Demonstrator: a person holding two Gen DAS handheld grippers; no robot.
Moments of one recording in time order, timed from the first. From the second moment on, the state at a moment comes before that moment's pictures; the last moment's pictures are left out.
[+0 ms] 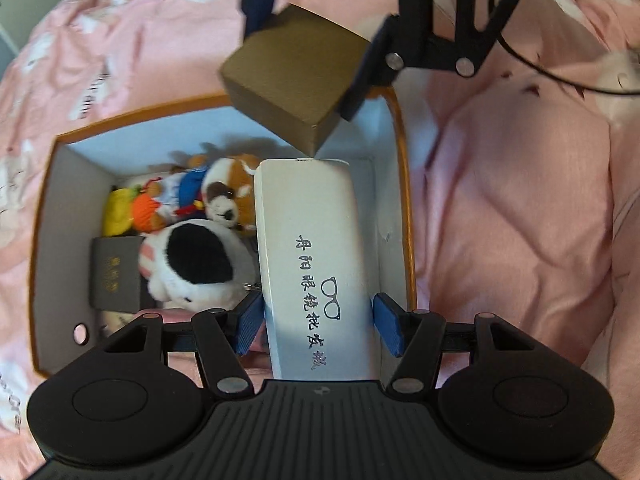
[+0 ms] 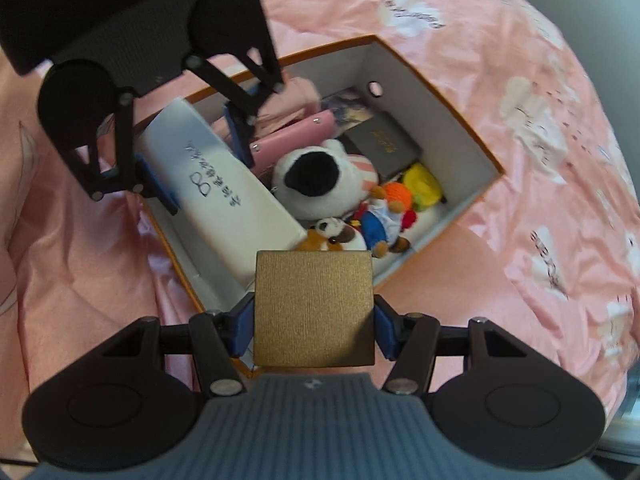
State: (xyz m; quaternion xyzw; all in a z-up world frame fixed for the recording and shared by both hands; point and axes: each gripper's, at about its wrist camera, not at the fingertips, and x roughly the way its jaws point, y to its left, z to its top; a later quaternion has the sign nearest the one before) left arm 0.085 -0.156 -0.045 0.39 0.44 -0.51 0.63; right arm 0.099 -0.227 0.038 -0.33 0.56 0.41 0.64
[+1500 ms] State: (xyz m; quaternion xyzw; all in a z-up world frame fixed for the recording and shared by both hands) left arm 0.104 -0.104 -0.075 0.29 0.50 -0.50 0.65; right arm 0.100 -0.143 -0.063 -0.47 0.64 0.52 0.32
